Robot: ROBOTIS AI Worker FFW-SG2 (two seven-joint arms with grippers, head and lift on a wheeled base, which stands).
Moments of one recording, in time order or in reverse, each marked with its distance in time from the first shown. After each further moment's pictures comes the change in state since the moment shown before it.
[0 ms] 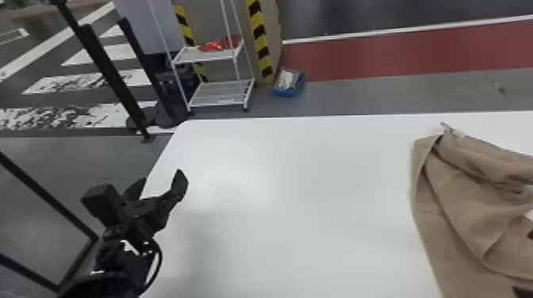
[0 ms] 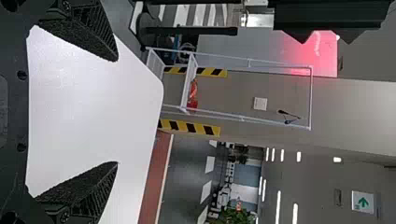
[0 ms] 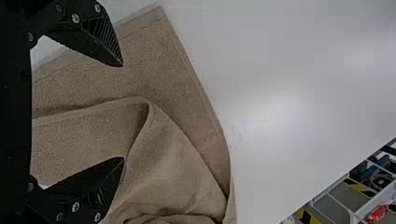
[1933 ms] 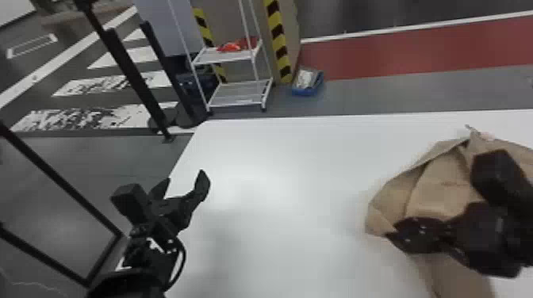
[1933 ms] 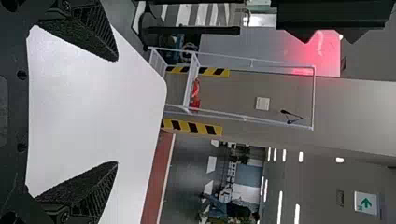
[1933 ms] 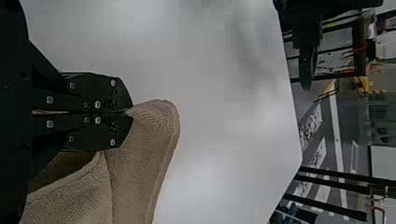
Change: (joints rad) left arm 0.001 -0.008 -0.004 0.000 -0.006 0.003 0.000; right arm -0.244 0.207 0.226 0.226 -0.301 0.073 0.000
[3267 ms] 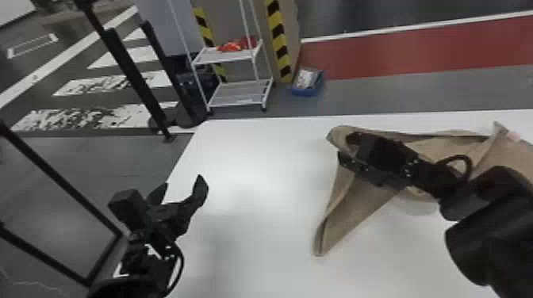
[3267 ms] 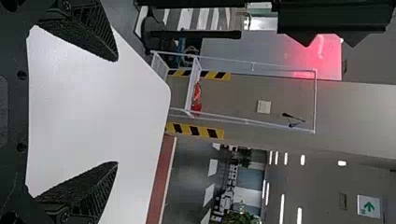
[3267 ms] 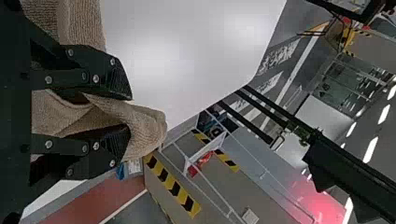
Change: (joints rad) left arm 0.027 -0.009 0.011 -0.006 -0.002 -0.012 0.000; right arm -0.404 0.116 0.192 0.792 0.047 -0.668 -0.814
